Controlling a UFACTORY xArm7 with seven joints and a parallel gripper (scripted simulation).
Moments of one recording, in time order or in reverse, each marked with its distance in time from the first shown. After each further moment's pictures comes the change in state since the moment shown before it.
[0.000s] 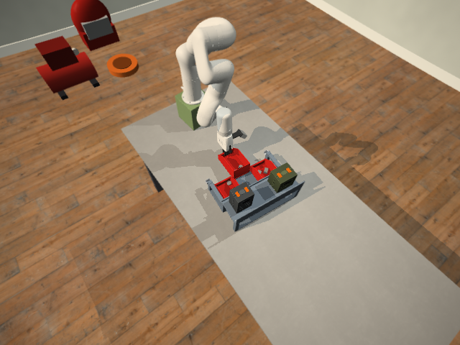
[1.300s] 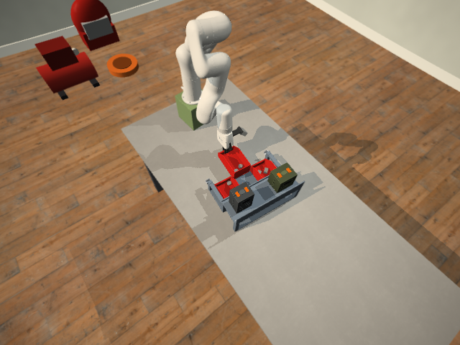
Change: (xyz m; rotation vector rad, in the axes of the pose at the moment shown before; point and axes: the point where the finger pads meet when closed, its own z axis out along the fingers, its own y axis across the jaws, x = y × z) arm 0.000 0.002 -0.021 0.001 0.000 0.000
